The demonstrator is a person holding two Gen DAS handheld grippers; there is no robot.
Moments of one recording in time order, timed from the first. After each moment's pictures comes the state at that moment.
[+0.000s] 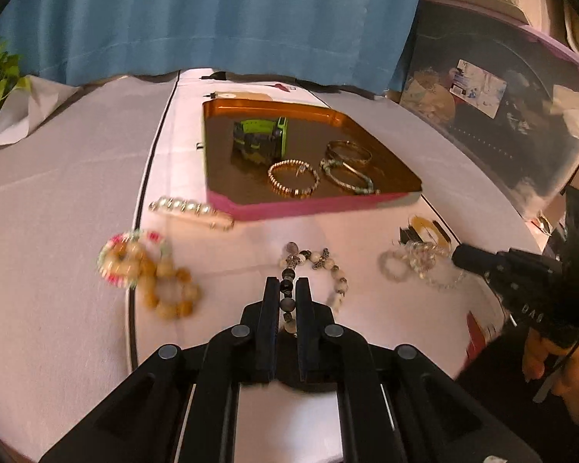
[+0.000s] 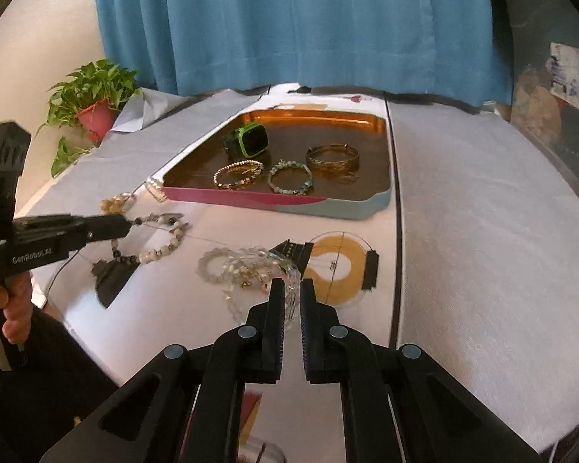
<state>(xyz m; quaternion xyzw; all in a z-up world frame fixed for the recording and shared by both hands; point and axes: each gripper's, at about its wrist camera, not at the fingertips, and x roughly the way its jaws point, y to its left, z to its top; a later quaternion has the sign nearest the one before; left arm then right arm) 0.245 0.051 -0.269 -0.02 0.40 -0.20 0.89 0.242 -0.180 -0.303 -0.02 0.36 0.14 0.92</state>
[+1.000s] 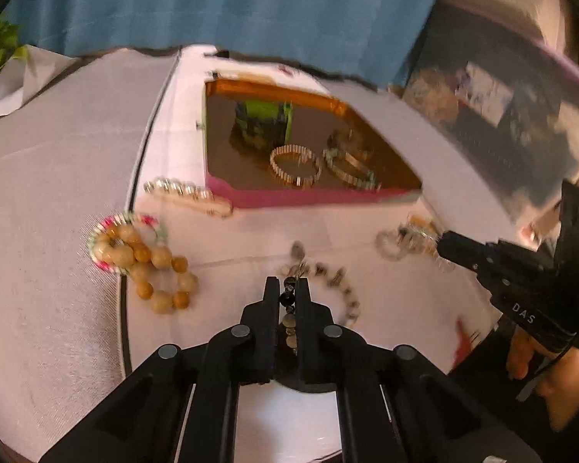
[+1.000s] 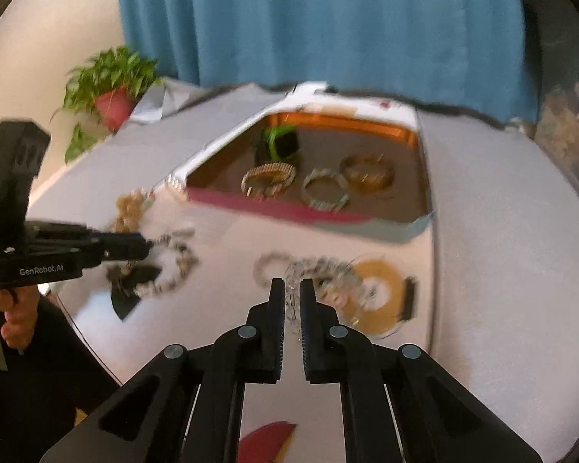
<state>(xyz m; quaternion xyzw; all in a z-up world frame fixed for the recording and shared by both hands) 0.264 0.057 -0.267 -0.07 0.43 -0.21 0.88 0.261 -0.163 -0.291 -0.04 0.36 0.17 0.91</state>
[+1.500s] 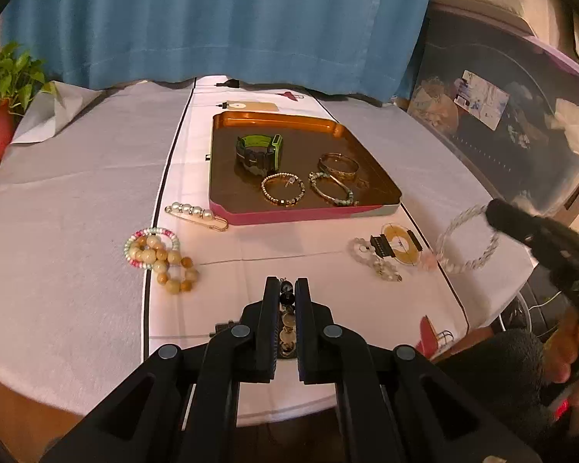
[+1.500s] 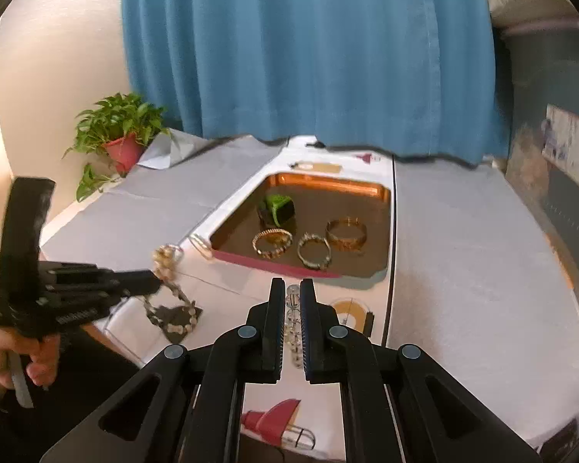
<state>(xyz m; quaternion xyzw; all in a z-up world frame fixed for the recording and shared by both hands) 0.219 0.032 -0.219 -0.03 0.41 -0.16 0.90 0.213 -0.170 -0.205 -0.03 0.31 0.16 0.94</state>
